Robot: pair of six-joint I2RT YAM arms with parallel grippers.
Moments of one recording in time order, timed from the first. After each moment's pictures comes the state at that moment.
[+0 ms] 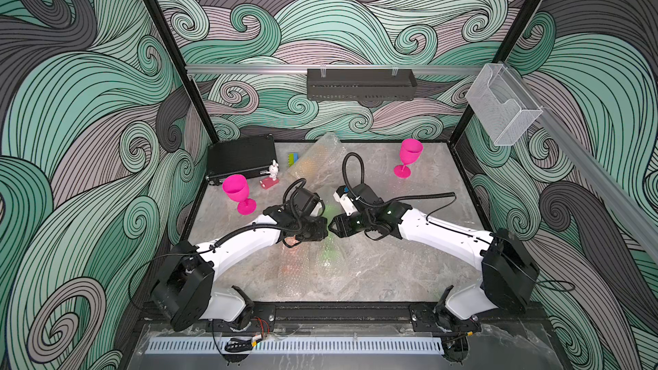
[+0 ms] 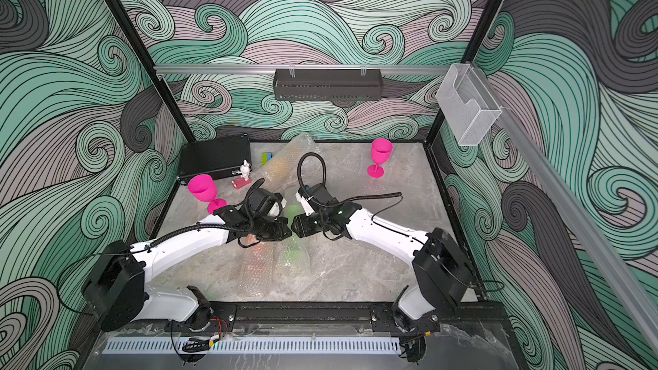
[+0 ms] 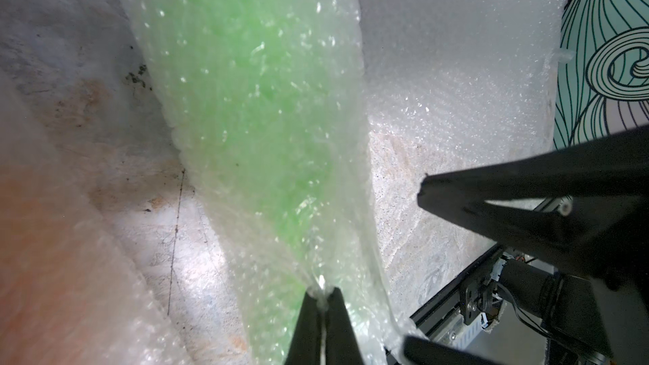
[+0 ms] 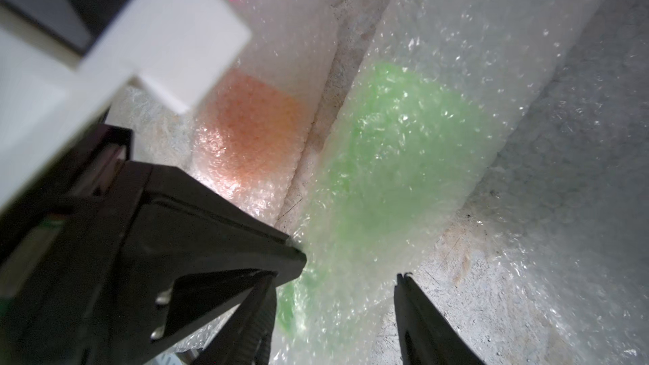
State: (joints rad) left arm -0.68 1.37 0.87 -0.51 0.28 -0.64; right arm 0.84 1.54 1.04 -0.41 -0.21 0.42
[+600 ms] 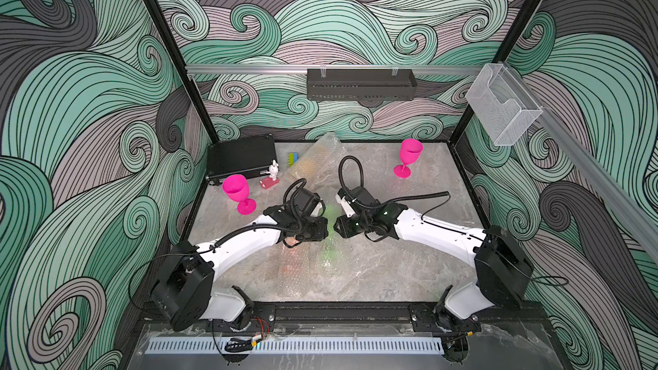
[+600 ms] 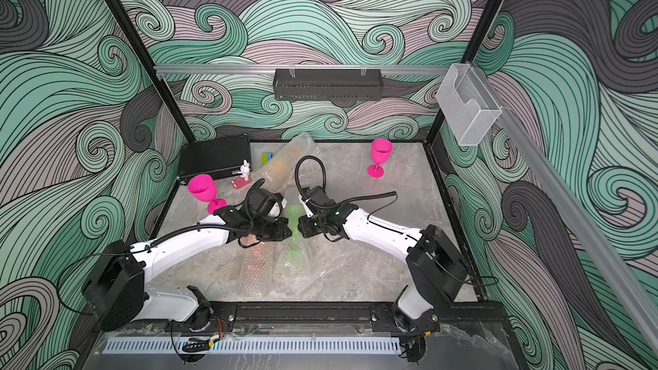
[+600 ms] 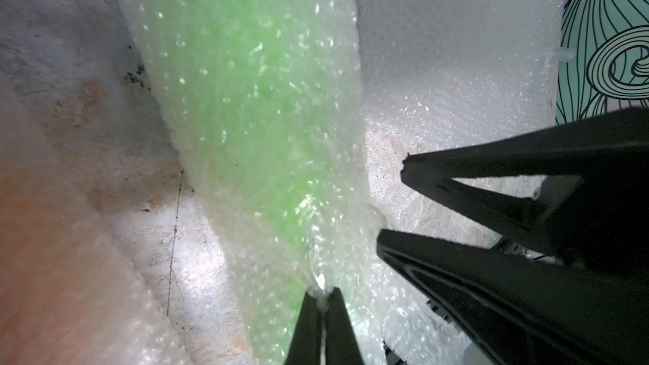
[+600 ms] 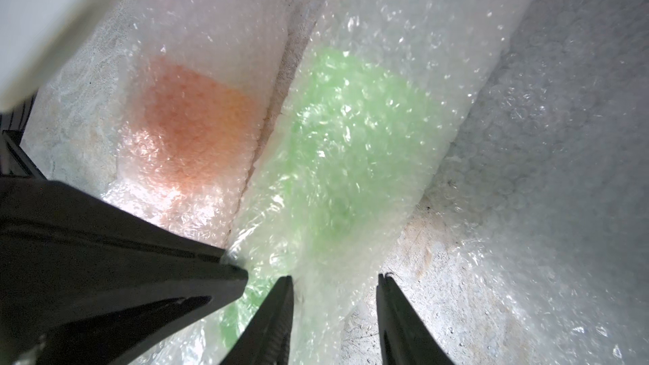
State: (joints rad) left arm -0.69 1.37 0.87 -0.51 0.28 -0.64; right arm 0.85 1.56 1.04 -0.43 -0.12 0.41
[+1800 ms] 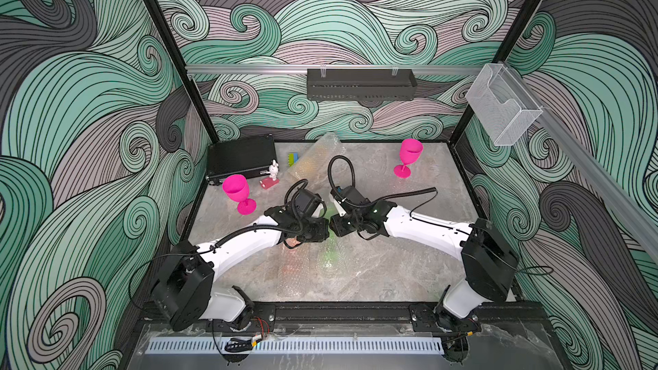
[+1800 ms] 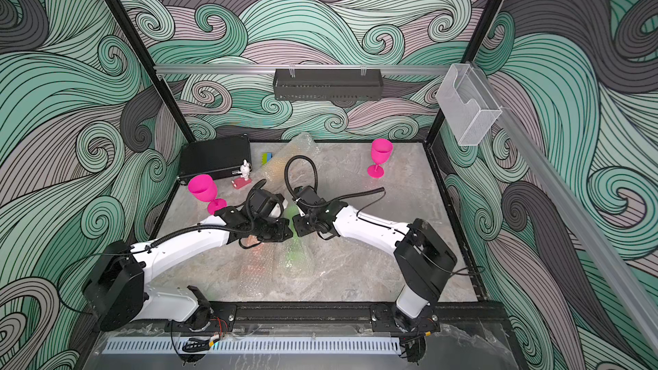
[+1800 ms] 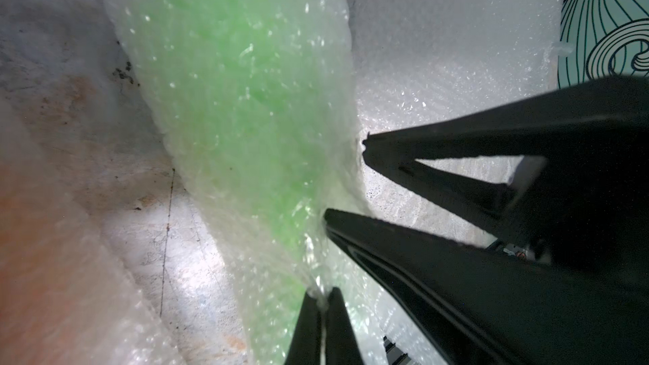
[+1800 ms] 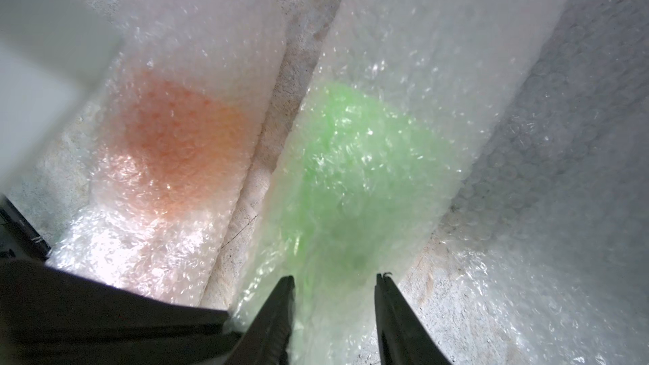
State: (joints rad) left arm -0.71 1.37 0.87 -0.51 0.27 -0.65; right arm 0.88 1.66 1.12 -0.45 -0.04 0.40
